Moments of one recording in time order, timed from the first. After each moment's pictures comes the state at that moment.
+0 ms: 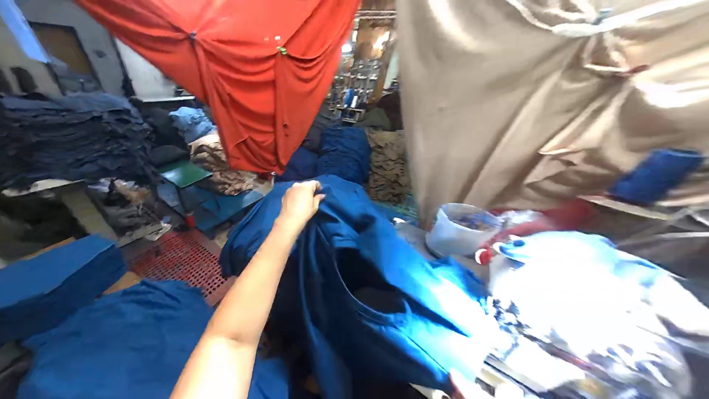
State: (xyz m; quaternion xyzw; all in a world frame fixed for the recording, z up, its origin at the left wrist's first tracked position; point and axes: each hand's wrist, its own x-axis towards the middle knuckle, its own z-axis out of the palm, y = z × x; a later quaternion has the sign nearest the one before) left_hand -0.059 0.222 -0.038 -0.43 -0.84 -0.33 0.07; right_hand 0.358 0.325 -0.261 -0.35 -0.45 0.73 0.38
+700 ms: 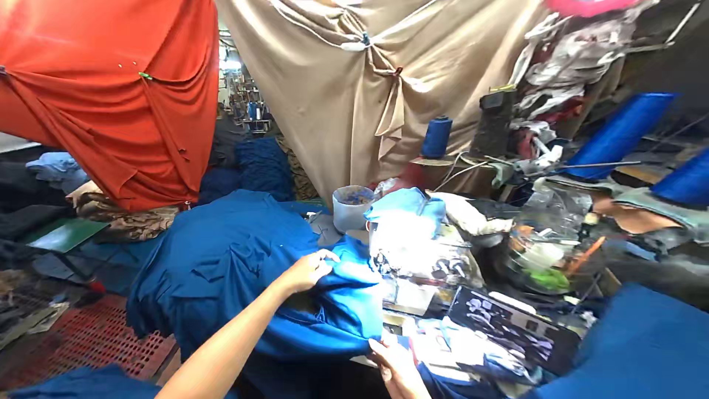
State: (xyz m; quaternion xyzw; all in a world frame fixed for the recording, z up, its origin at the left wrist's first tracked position) left_hand 0.112 0.338 -0.141 -0.67 -0.61 -0.33 -0.26; right_hand 0.381 0.331 -0.276 -0.29 -0.44 0.74 0.41
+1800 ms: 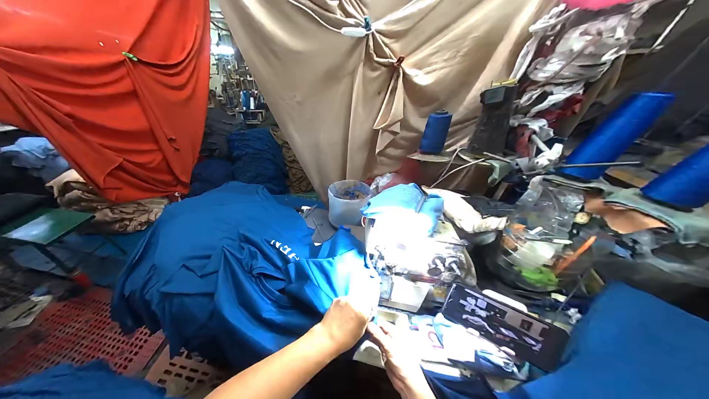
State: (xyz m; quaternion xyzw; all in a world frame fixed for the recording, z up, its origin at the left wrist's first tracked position) left_hand 0.233 0.323 -0.207 -0.76 -0.56 -0.31 0.06; right_hand 0.378 0.358 -0.271 -0.35 -0.51 0.66 0.42
